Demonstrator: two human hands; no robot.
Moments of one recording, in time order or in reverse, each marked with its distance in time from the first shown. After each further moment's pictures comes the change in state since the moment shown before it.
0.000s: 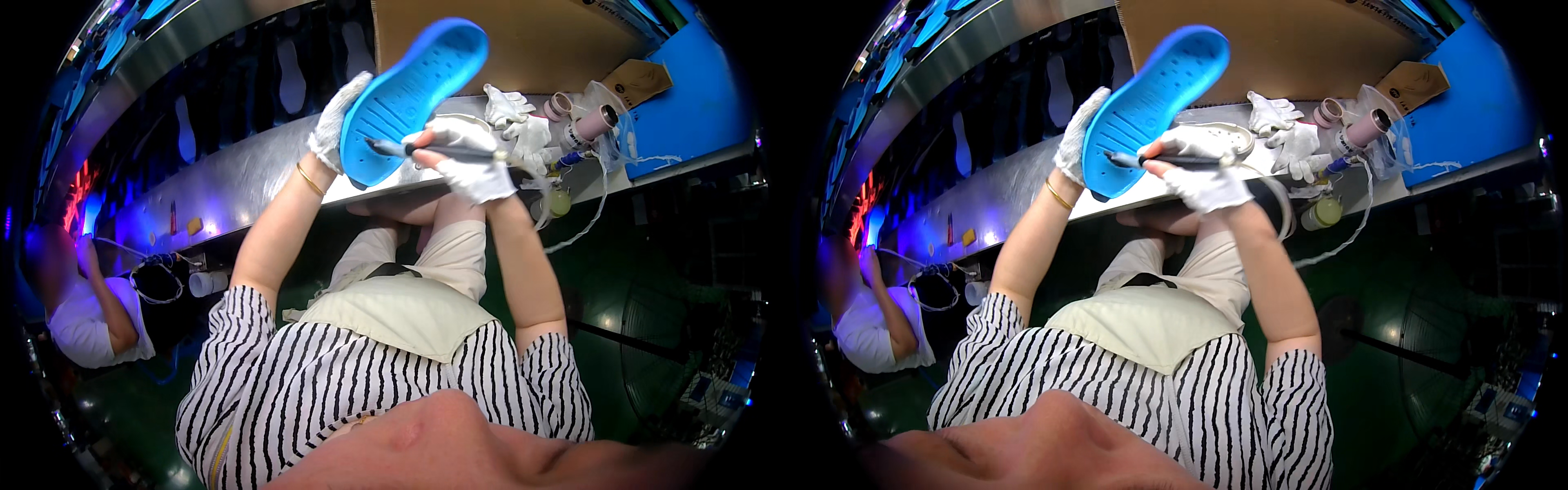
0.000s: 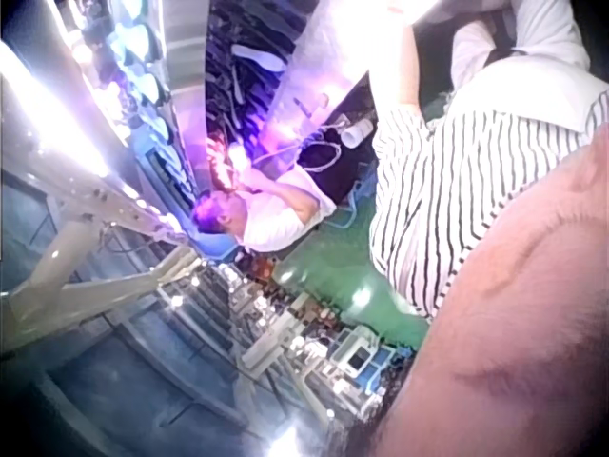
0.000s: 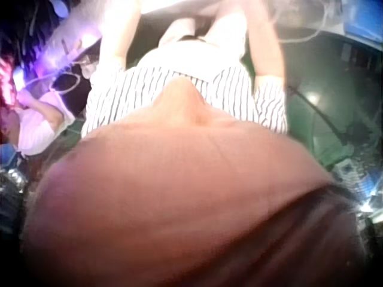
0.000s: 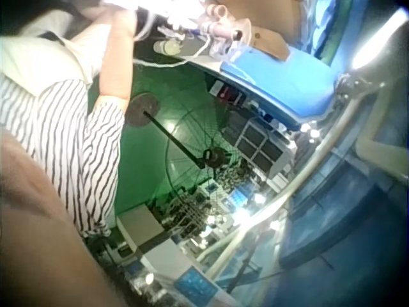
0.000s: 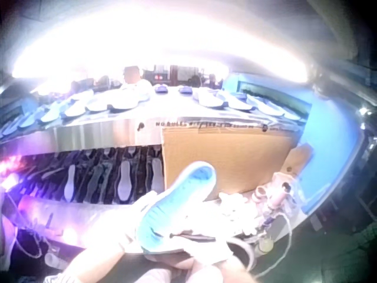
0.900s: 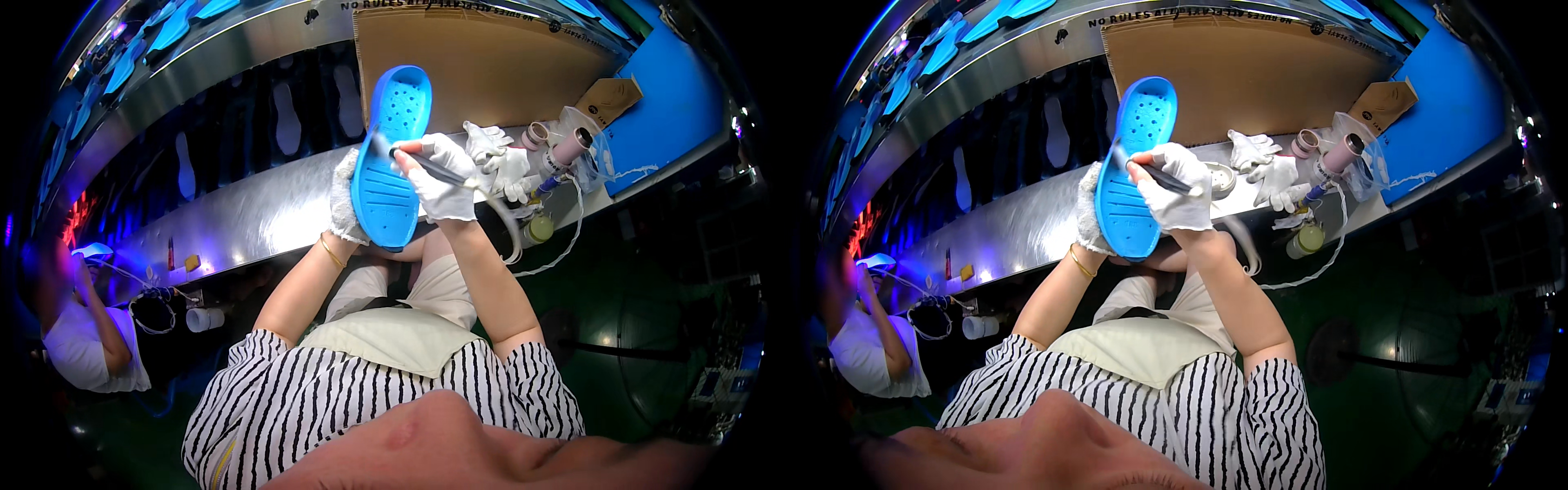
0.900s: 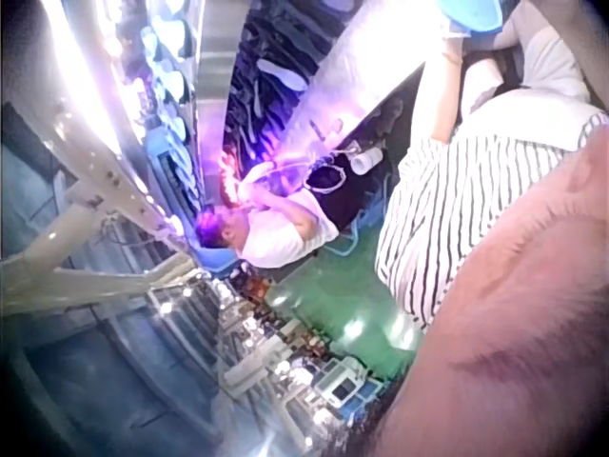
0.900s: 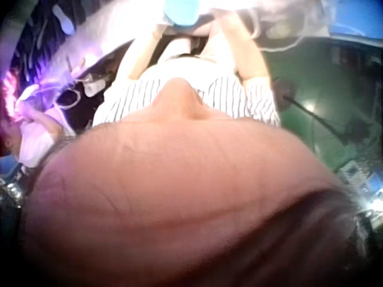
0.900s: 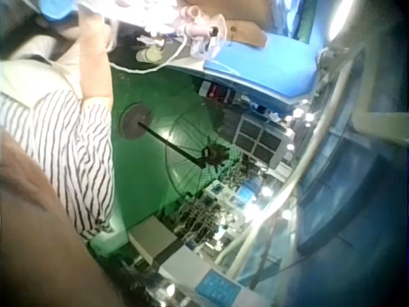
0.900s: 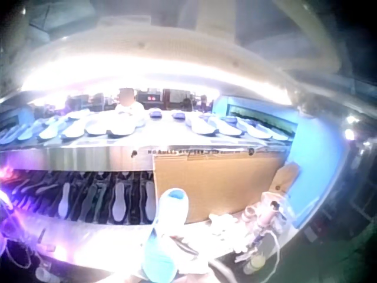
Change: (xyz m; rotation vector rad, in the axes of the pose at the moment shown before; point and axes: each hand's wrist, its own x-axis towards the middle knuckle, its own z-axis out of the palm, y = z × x) left_hand -0.018 -0.052 0.008 -0.240 0.004 0.177; right_hand 0.026 -0.003 0.025 0.102 0.430 -0.318
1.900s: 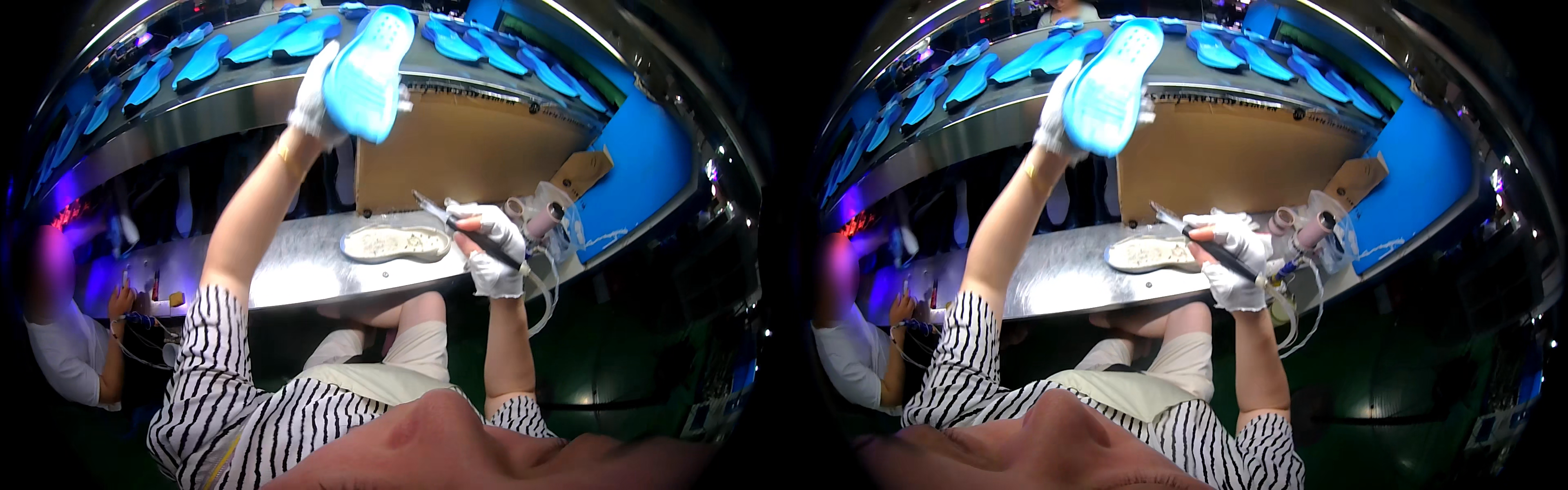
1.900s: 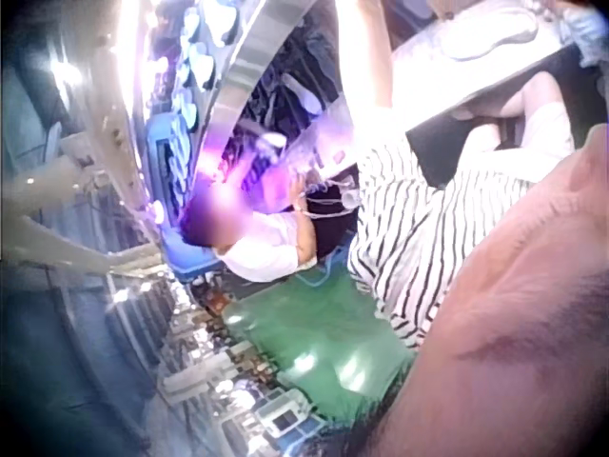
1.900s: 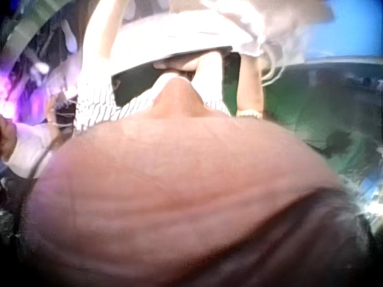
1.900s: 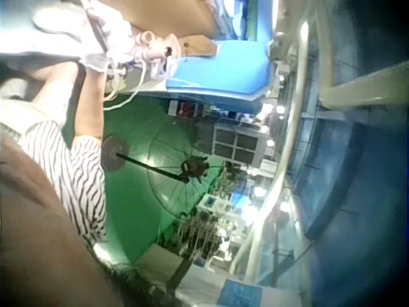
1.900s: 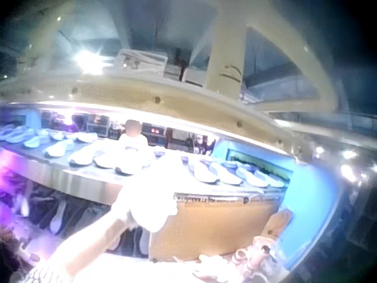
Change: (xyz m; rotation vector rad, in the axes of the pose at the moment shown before) left_hand 0.089 0.147 0.157 0.337 -0.519 0.107; right_hand 0.018 -0.062 -0.079 -0.318 -0.148 -0.247
